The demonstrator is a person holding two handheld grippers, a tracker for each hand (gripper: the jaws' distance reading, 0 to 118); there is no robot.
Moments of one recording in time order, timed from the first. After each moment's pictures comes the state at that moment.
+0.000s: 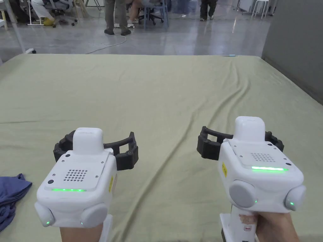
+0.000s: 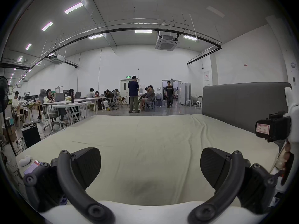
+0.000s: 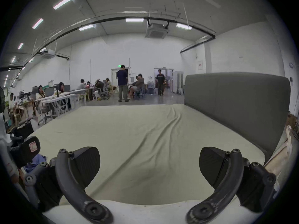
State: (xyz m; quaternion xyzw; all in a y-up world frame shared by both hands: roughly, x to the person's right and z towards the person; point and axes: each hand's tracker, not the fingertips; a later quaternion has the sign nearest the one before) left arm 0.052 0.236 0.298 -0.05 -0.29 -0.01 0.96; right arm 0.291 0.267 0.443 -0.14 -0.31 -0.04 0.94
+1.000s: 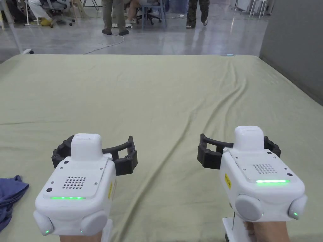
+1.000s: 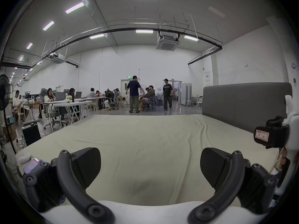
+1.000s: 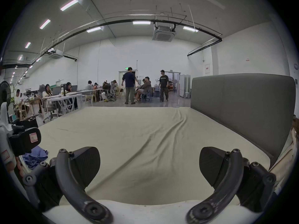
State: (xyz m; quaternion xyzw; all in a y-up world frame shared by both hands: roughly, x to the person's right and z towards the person) left arm 0.054 0.230 0.305 -0.05 -0.29 -0.01 0.96; right arm 0.302 0.245 0.452 -0.11 -0.28 -0.02 0.95
